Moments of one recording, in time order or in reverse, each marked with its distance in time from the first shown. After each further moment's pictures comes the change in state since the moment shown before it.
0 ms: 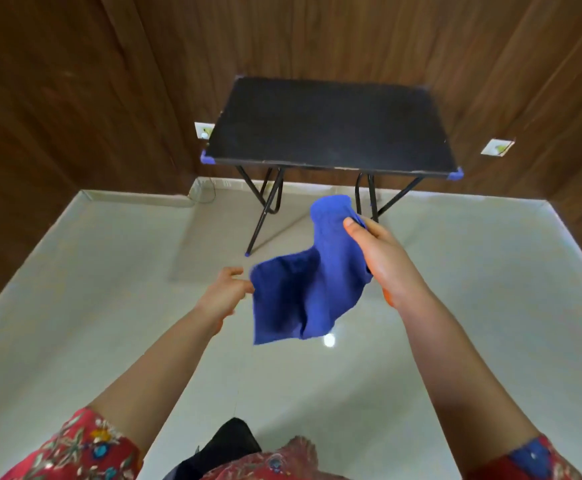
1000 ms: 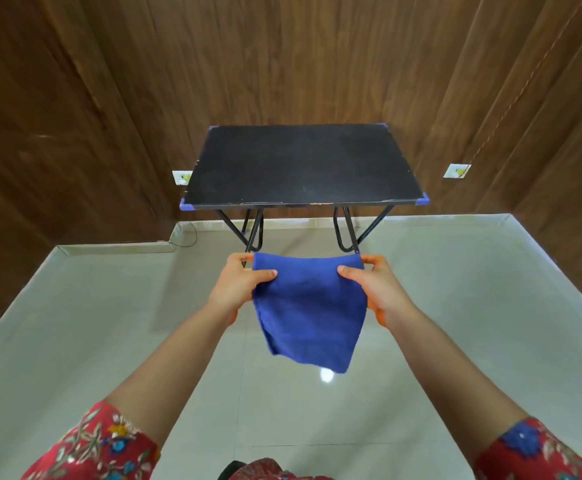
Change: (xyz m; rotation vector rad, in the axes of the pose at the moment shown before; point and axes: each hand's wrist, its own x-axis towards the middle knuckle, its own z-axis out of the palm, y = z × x) left_hand 0.018 0.084 0.020 -0.139 -0.077 0.267; right_hand 0.033 0.030 -0.031 0.136 0.221 0.204
